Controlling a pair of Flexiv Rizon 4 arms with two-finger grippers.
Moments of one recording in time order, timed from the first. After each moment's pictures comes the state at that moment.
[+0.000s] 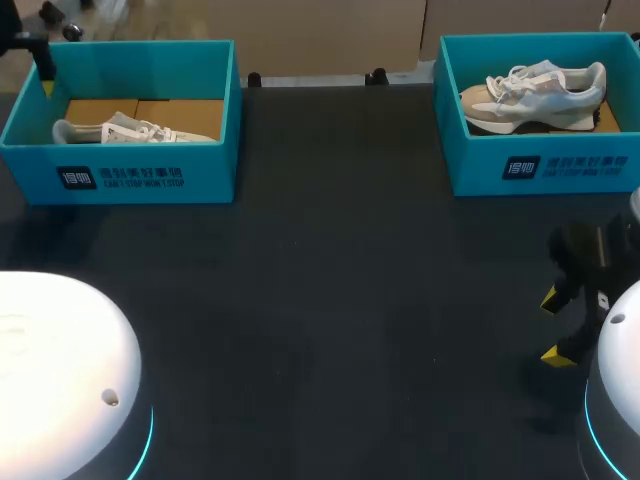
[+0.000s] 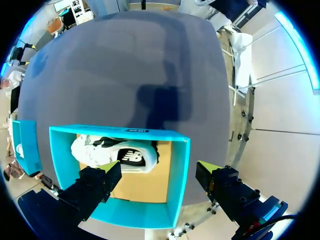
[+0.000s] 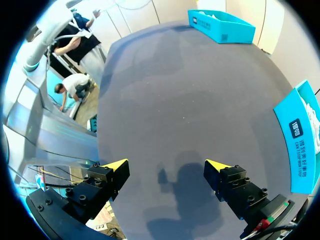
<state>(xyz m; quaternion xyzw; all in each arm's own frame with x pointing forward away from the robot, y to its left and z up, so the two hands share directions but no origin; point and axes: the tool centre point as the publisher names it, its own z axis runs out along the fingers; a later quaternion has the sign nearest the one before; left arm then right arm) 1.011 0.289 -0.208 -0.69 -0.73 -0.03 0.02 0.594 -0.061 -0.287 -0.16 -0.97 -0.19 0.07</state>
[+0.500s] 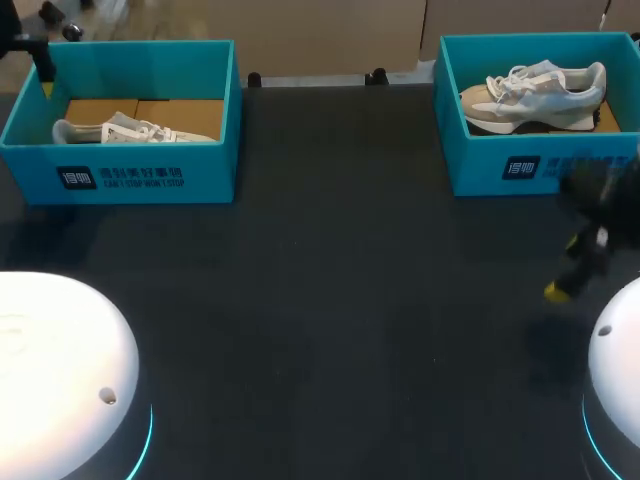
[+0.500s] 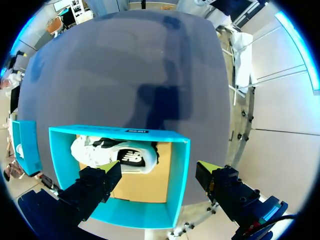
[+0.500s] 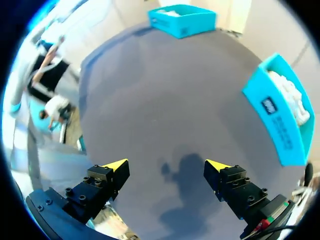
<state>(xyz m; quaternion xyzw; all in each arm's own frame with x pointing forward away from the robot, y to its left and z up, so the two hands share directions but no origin) 1.009 0.289 -0.209 -0.69 -0.73 -0.03 0.02 0.664 -0.086 -0.244 -0.31 -0.94 -0.14 0.03</state>
